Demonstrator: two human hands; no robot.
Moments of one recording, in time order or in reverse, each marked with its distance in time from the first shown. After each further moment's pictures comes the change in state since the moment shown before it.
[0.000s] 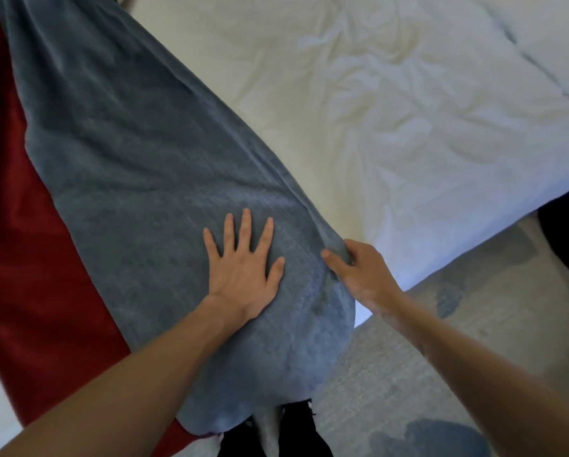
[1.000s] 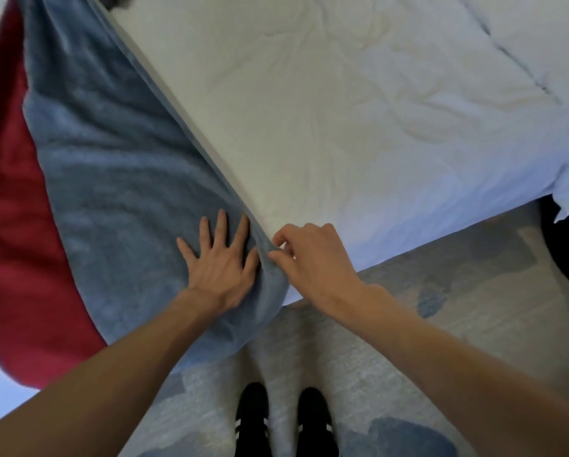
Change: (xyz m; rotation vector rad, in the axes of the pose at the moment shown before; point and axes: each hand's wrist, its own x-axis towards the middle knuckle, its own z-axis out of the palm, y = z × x) left_hand -0.060 0.103 0.004 -0.119 -0.062 -0.227; right_hand -0.075 -0.004 -0.065 -0.502 -0.062 -0.570
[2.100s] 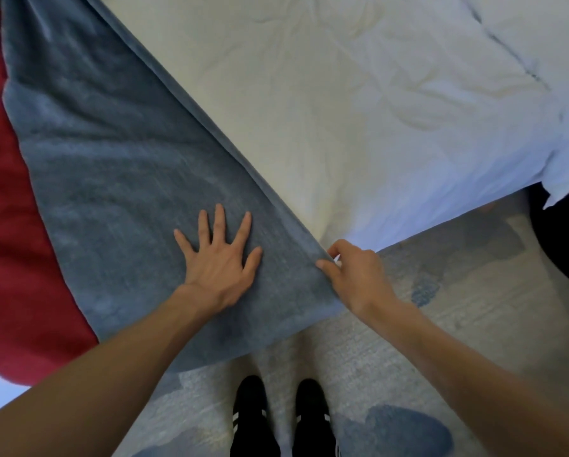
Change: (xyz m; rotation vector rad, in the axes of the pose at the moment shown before) left_hand 0.002 -0.008 0.018 0.090 0.014 0.066; right_hand -0.041 0.075 0.035 0.095 -0.046 0.482
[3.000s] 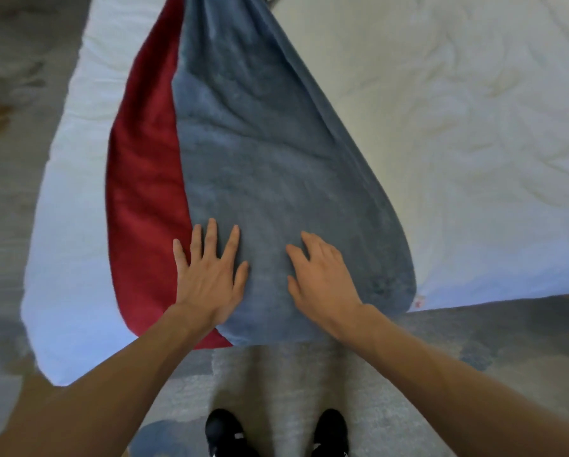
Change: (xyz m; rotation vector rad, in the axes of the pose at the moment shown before) left_hand -0.073 -0.150 -0.017 -0.032 0.147 -0.282; right_hand -0.007 -0.181 0.084 -0.469 -0.104 -0.658
